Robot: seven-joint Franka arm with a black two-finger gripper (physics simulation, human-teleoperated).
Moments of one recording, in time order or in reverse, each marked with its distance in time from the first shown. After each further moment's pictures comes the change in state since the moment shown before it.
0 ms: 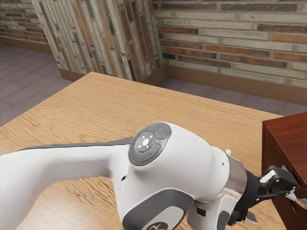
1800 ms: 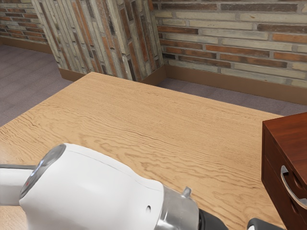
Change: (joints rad) arm -0.301 -0.382 0.015 -0.221 -0.046 0.032 0.032
